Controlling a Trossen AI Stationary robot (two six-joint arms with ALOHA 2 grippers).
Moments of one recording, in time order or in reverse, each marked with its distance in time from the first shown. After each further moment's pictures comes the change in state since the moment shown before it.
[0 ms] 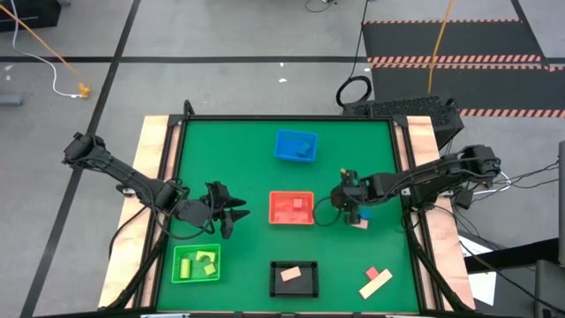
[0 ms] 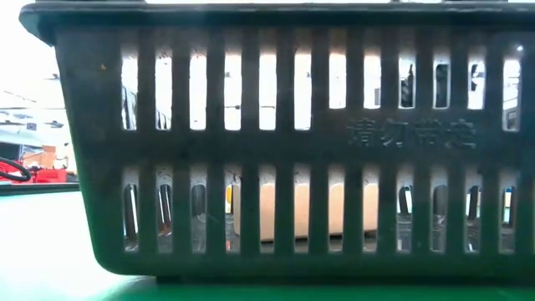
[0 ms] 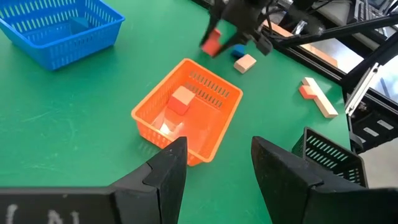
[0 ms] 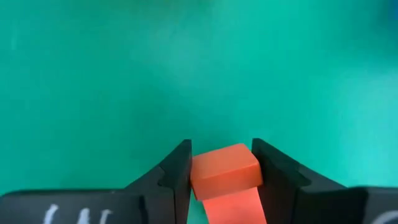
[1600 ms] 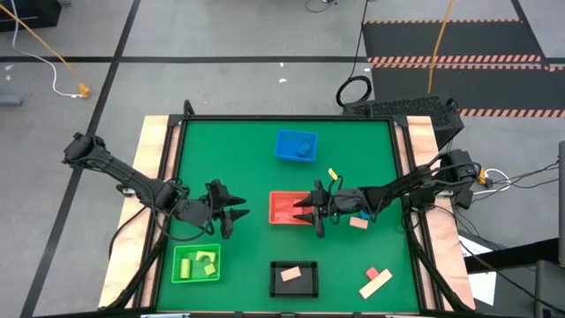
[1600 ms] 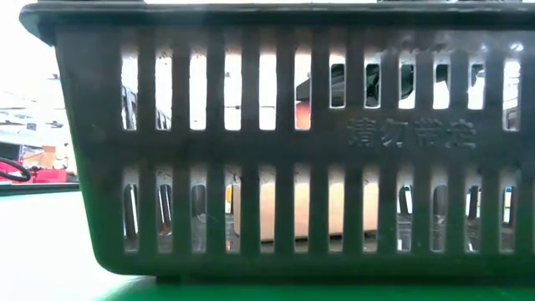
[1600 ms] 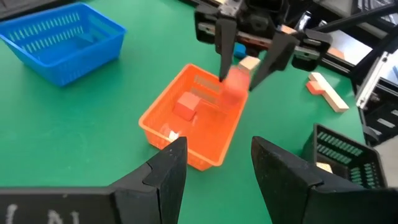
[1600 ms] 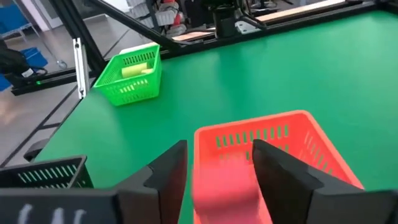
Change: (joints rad) left arm 0.000 0.000 0.000 0.002 -0.021 0.085; right arm 0.052 0.234 -0.120 1.328 -0.117 0.295
